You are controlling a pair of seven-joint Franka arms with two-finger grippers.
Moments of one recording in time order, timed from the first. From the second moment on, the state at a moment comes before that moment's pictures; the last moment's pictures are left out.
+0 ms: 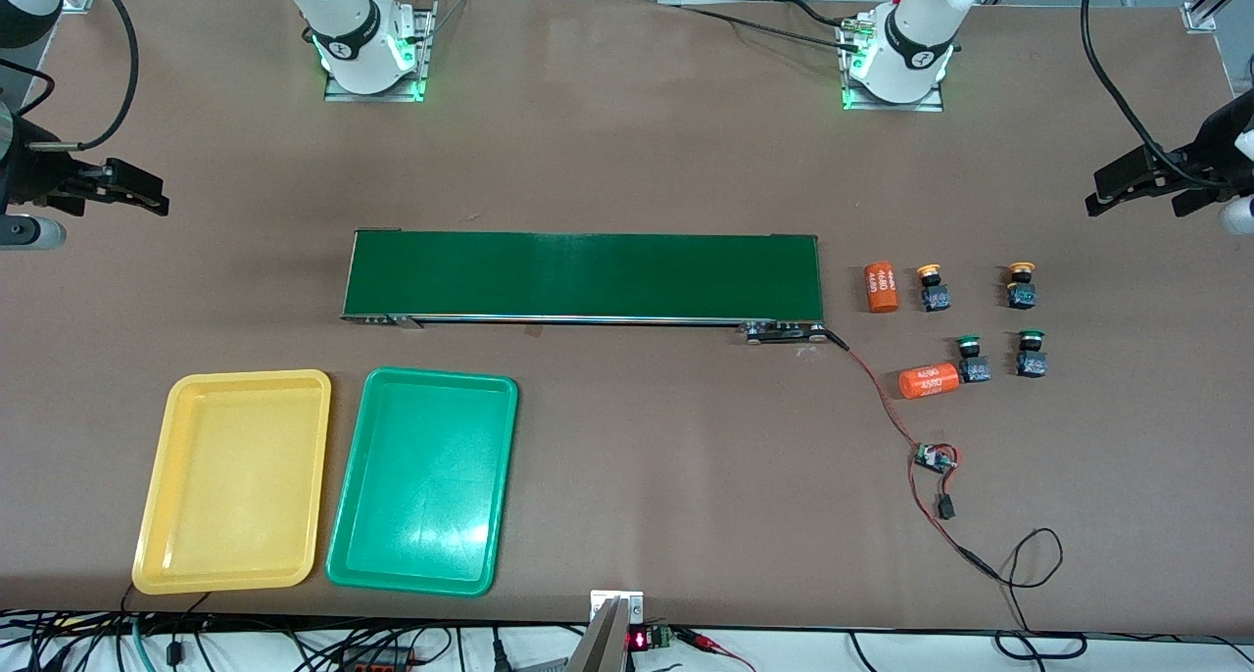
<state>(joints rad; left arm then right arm) 0.01 0.04 0.03 -1.54 -0.04 1.51 0.01 0.00 0.04 -0.05 -1.64 -0.05 1.55 -0.08</state>
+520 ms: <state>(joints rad) 0.00 0.31 0.03 -1.55 -0.04 1.57 0.02 0.00 0.04 -0.05 -1.64 -0.05 1.54 -0.08</state>
